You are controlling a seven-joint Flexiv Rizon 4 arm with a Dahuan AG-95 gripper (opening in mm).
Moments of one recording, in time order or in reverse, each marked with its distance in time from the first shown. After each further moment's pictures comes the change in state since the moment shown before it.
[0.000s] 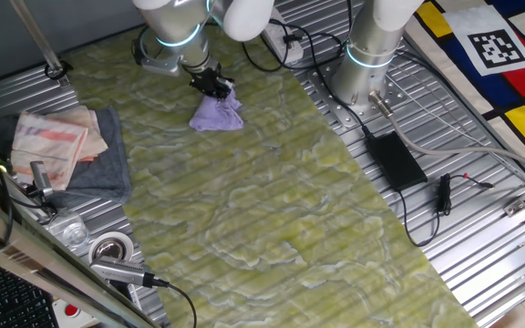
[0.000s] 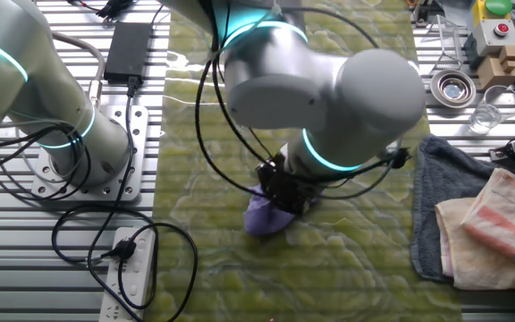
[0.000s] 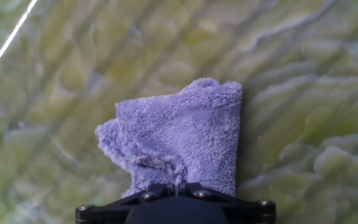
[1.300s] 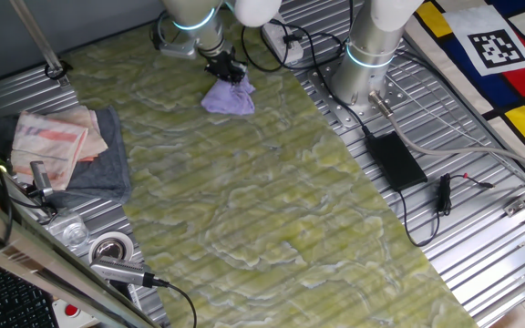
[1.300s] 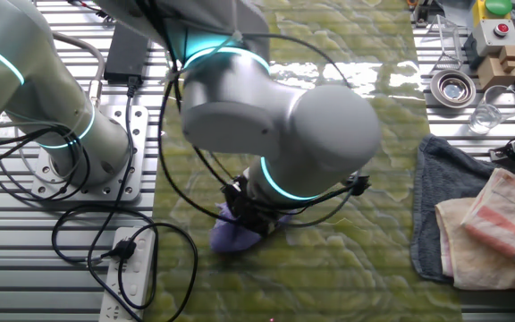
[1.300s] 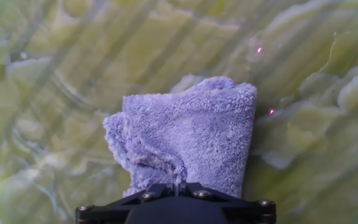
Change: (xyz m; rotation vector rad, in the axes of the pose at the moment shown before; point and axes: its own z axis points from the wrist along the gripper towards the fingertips) arm 0.063 0.019 0.019 -0.025 0.019 -0.006
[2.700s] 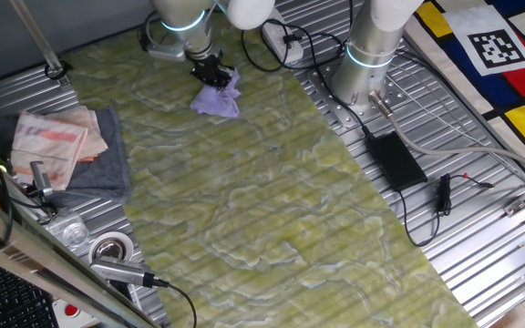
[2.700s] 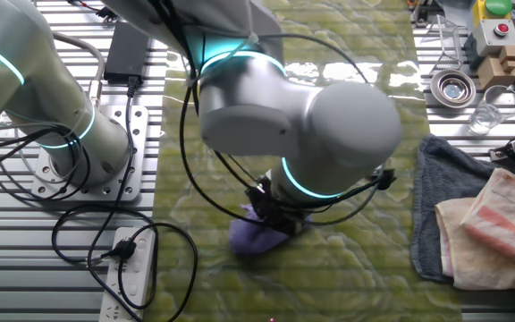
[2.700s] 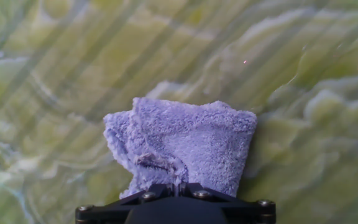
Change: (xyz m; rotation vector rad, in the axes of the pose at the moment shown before) arm -0.044 -0.041 -0.021 0.071 -0.048 -0.051
